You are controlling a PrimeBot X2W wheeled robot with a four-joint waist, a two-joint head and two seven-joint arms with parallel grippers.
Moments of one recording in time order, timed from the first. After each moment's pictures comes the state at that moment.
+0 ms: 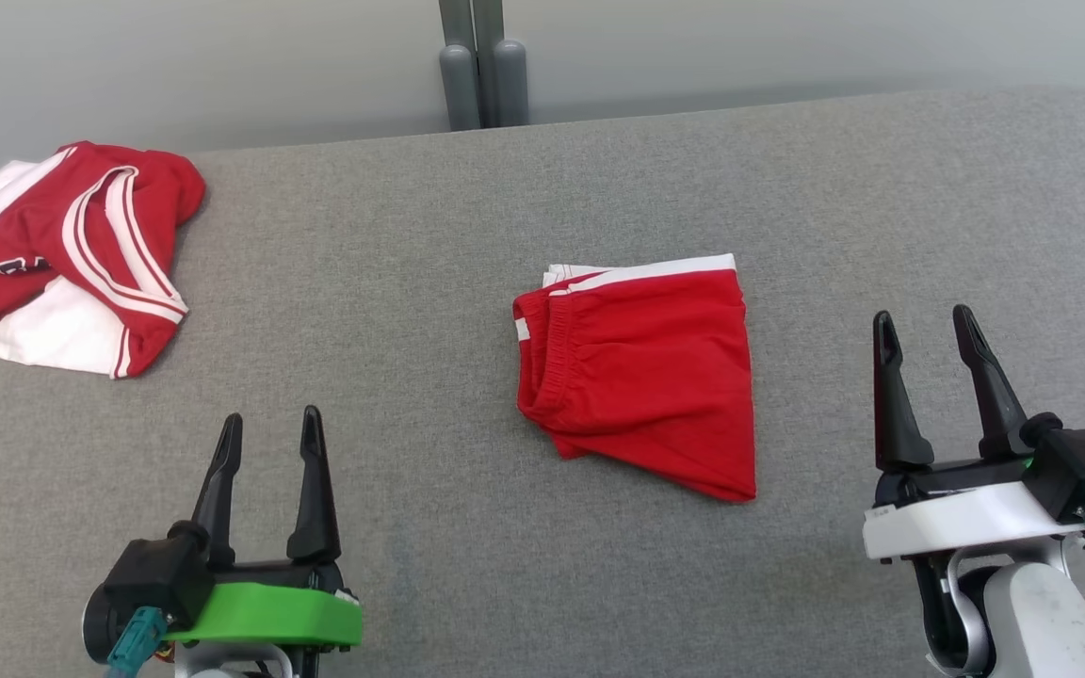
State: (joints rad) left arm -0.02 0.05 -0.12 0.07 -0.31 -0.02 -0.26; right arm -0.10 -0.05 -0.01 0.00 0.17 0.13 -0.26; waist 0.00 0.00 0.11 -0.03
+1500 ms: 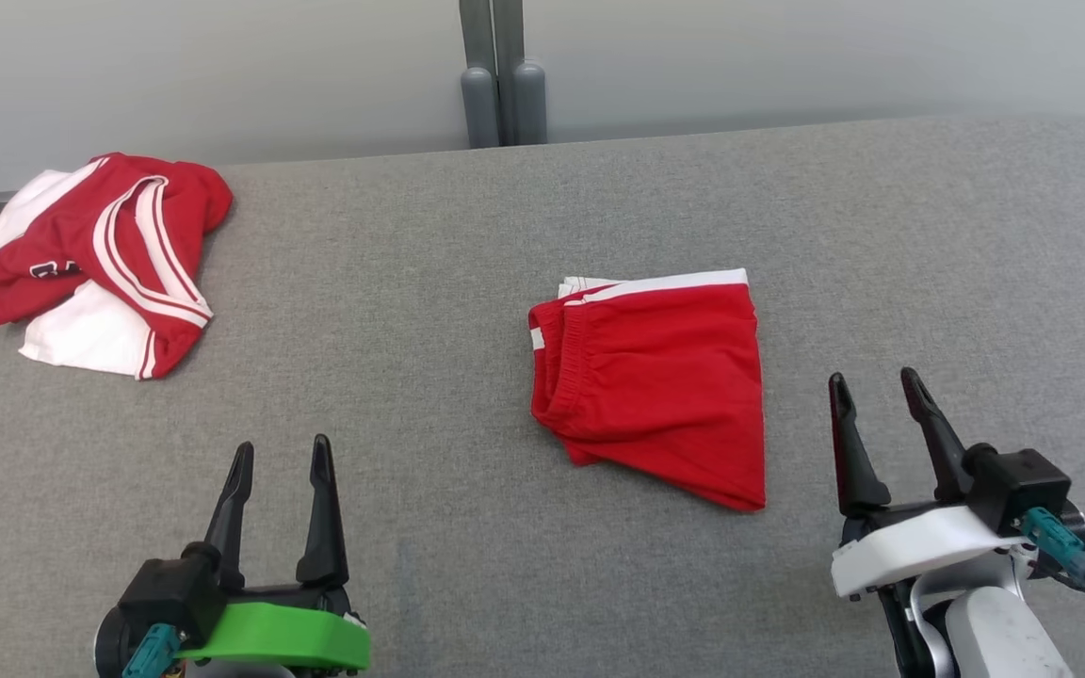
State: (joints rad) left arm 0.02 0.05 -0.13 0.09 -0.31 -0.02 -0.26; right arm -0.09 -0.05 0.03 0.17 0.19 0.13 -0.26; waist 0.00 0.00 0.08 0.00
